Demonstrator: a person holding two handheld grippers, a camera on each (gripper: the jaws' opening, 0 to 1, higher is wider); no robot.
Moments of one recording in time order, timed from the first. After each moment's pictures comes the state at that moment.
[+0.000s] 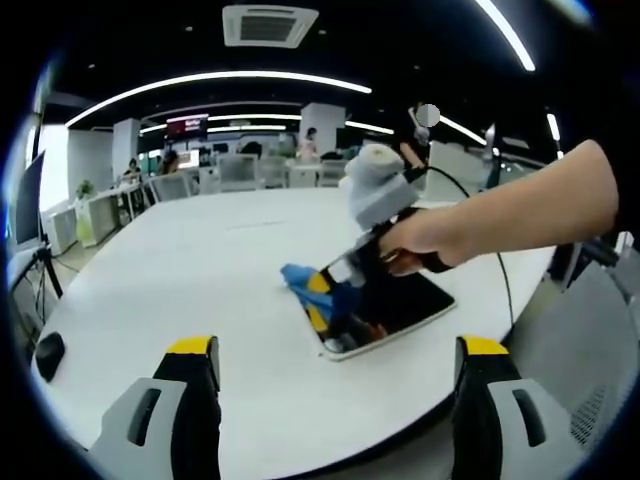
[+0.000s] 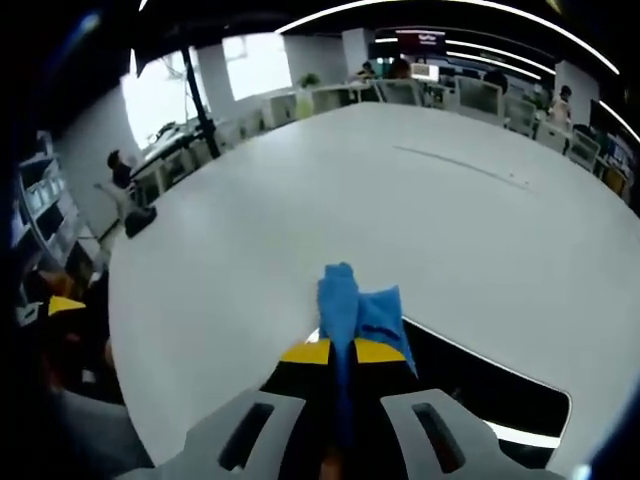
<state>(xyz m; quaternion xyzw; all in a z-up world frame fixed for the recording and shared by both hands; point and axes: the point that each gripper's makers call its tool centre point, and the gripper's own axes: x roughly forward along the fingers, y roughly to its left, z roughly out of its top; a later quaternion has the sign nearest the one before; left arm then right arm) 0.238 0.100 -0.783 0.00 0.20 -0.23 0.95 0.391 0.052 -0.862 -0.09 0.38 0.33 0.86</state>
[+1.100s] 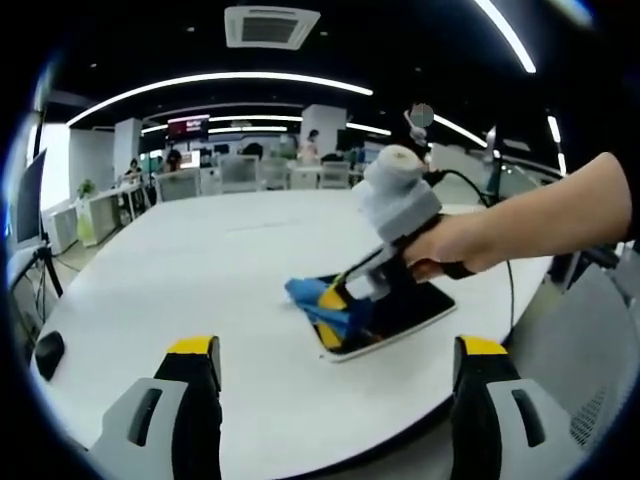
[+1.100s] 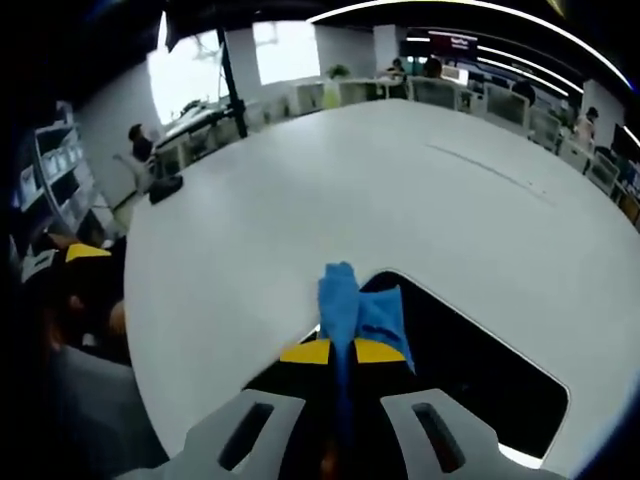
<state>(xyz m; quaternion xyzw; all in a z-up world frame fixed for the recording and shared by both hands) 0.238 0.101 -0.782 0.00 0.20 -0.22 0.95 0.363 0.053 -0.863 -0.13 0.38 0.37 0.84</state>
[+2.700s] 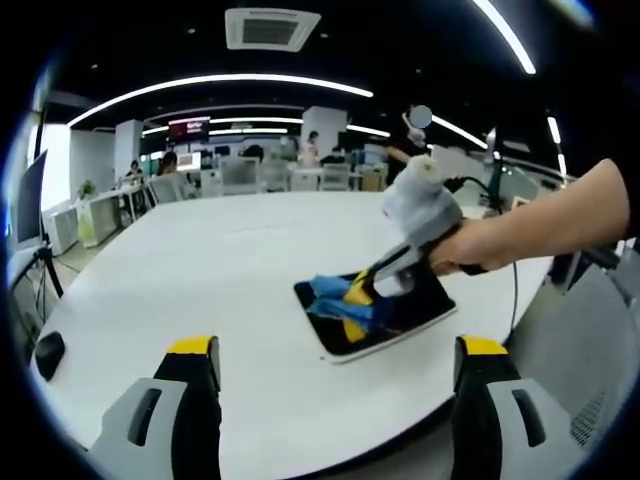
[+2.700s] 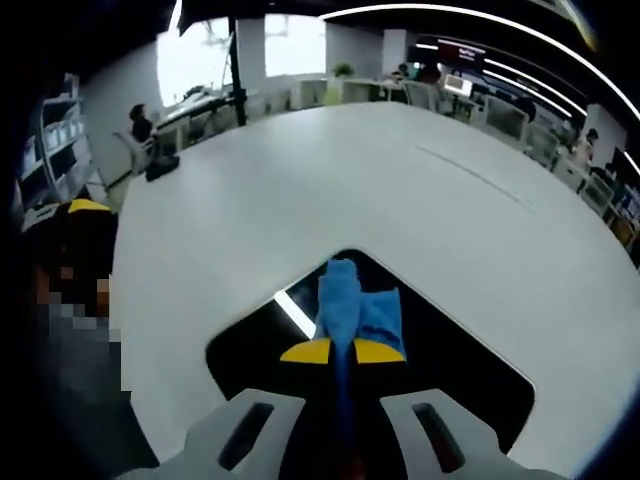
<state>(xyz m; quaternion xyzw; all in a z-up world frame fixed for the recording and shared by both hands) 0.238 0.101 -0.781 0.00 0.19 -0.22 0.96 0.367 0.010 -0.866 -0.17 0.36 0.36 0.84</state>
